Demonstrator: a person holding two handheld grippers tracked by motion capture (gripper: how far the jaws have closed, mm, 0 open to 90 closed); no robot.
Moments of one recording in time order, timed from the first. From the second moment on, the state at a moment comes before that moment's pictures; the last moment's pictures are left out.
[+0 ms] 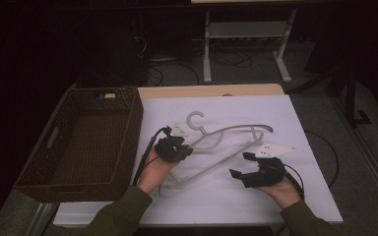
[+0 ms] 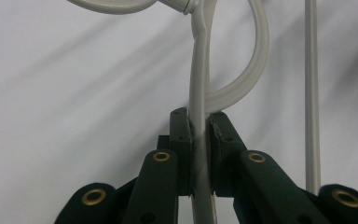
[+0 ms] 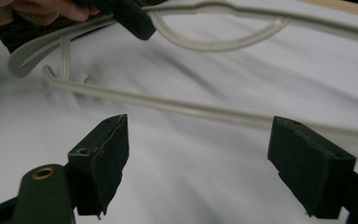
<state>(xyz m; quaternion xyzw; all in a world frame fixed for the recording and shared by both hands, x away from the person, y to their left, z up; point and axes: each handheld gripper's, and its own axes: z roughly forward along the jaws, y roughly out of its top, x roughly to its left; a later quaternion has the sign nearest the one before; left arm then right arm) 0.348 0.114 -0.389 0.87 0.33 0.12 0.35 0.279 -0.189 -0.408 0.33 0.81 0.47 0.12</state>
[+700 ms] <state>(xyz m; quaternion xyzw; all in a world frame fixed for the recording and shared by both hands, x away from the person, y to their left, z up) 0.357 0.145 -0.327 0.85 0.36 0.13 0.36 0.273 -0.210 -0.406 0.35 0.78 0.49 0.15</state>
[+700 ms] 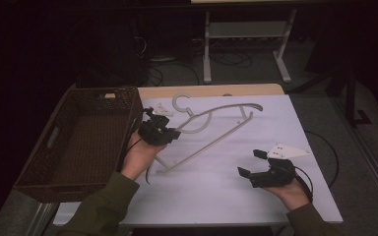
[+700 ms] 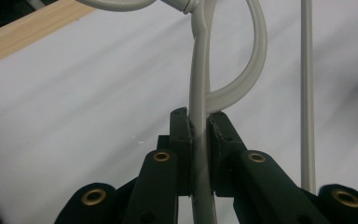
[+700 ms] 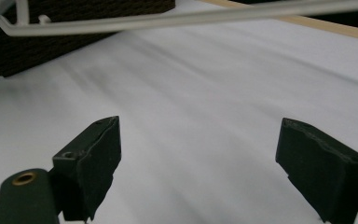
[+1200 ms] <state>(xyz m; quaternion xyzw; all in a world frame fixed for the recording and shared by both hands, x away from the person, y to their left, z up) 0.360 0.178 -0.295 0.84 0.37 0.14 0.37 0.274 -0.217 -0.406 0.37 0.77 0.50 0.16</state>
